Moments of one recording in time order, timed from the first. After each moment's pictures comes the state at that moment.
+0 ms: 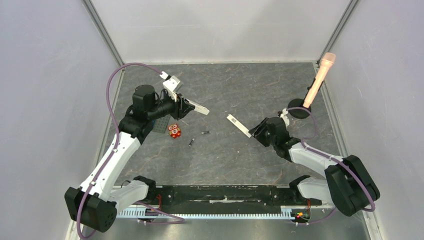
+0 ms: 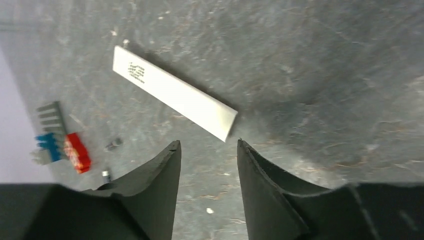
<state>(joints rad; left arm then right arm) -0.32 1.04 0.97 -0.26 0.53 0.06 0.45 1.22 0.41 0.13 0.08 1.07</state>
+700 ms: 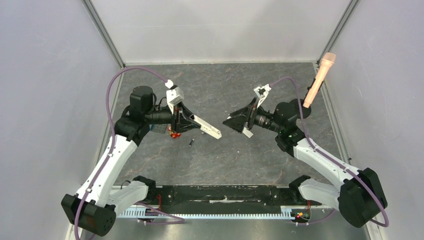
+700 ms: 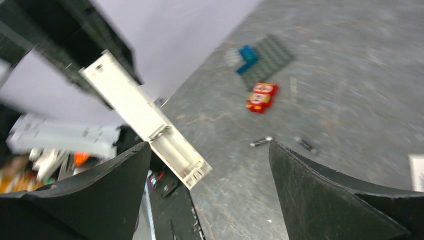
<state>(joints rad) -0.32 1.00 1.00 -0.42 0.99 0.15 0.50 1.11 0.63 0.43 -0.57 0.65</state>
